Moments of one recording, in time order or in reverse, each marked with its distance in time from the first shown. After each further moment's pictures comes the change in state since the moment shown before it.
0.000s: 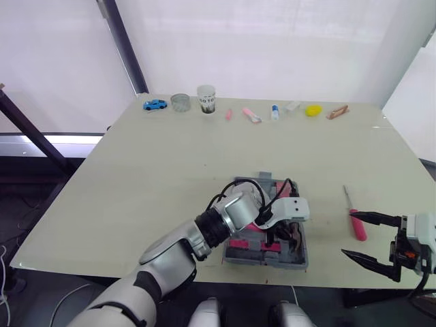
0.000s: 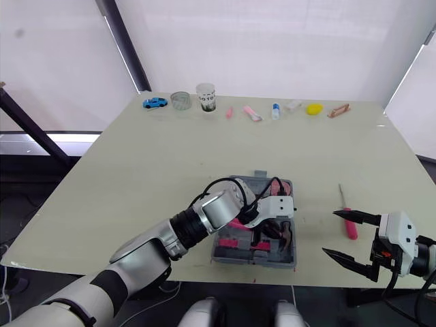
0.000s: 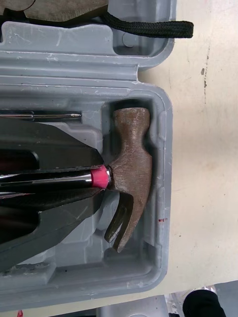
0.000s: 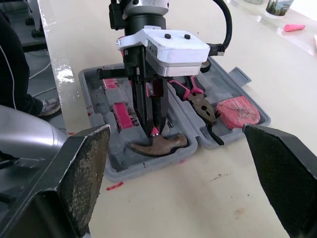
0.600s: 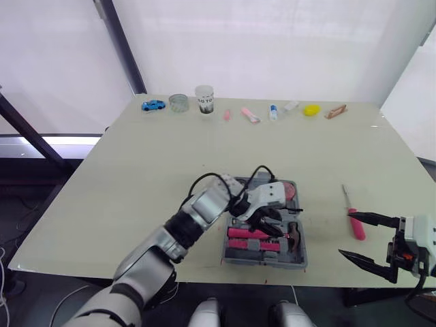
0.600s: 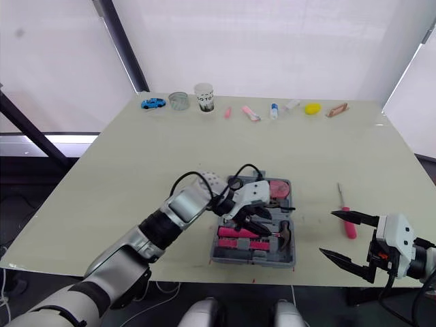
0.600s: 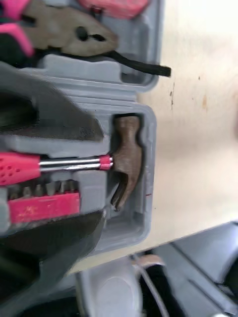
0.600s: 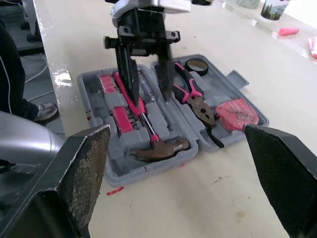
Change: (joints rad) left arm 0.168 0.184 0.284 -0.137 -0.151 -0.168 -0.138; right arm 0.005 0.023 0.010 -0.011 -0.007 -0.010 -0.014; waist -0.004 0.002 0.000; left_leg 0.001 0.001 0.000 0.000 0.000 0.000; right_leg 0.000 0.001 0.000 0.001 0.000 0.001
